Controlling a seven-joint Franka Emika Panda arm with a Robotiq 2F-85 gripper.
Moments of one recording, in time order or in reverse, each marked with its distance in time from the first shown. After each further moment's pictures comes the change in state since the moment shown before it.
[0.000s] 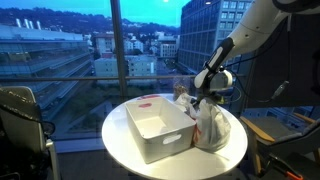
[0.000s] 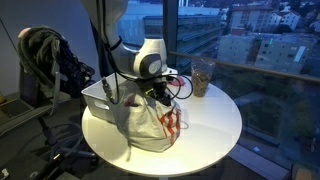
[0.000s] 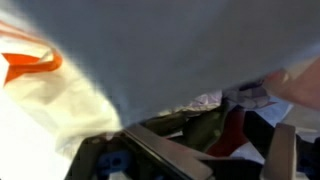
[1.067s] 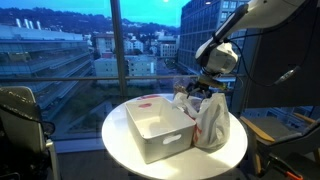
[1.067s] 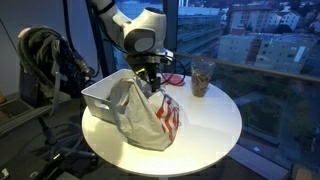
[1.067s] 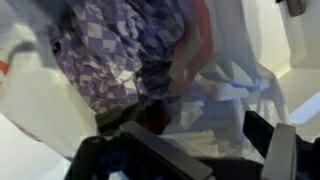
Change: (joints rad) arm -0.130 -0.253 0.179 -0.096 0.335 -0.117 -0.255
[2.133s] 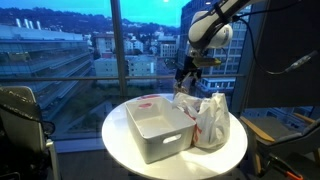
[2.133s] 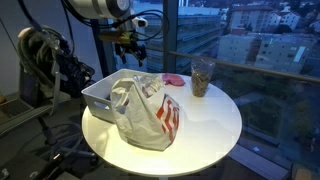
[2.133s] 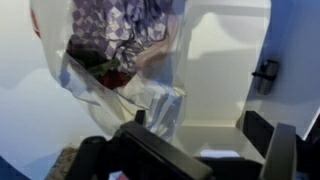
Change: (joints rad) arm 0.120 -0.182 0.049 0.055 -0.476 -0.217 -0.048
